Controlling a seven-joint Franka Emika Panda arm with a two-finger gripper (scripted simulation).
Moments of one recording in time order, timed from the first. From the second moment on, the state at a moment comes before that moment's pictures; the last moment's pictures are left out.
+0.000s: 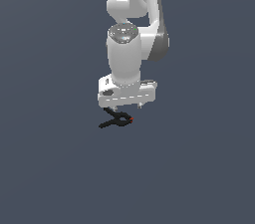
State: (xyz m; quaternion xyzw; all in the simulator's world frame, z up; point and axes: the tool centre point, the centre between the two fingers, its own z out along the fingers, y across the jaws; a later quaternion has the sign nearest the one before) arm 0.022 0.000 0.185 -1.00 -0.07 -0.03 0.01
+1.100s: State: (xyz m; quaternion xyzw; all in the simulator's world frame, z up) arm 0.007 -0.028 0.133 -0.94 -0.34 -0.01 0.00
